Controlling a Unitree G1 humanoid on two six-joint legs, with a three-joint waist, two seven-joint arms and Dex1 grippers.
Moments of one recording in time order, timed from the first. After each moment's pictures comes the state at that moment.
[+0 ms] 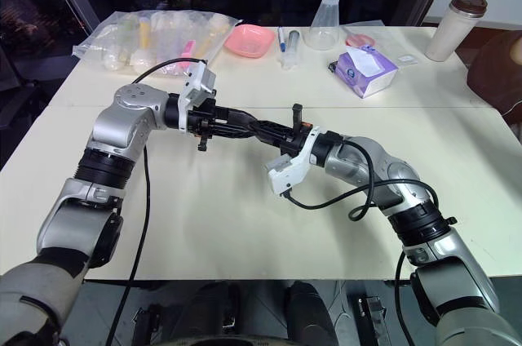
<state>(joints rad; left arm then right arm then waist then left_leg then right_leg) -0.95 0.44 -0.16 0.43 -0.29 0.34 -1.43 -0.61 -0.65 0.31 0.03 -0.66 -0.62 0.38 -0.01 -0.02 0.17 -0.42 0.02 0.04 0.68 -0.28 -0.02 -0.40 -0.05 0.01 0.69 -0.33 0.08</state>
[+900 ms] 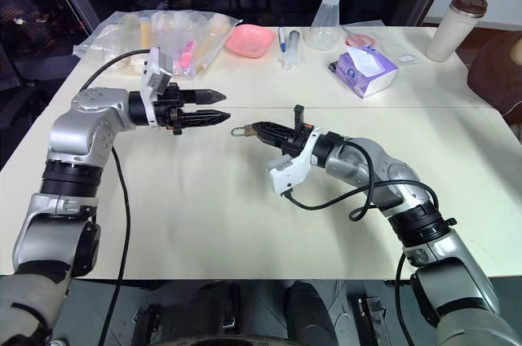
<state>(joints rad) -0.84 0.54 -0.01 0.27 -0.38 0.46 -1.27 -0.60 -0.65 0.31 0.04 -0.65 -0.62 0.38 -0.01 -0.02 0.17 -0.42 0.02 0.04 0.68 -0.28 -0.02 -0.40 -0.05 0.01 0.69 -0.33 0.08</state>
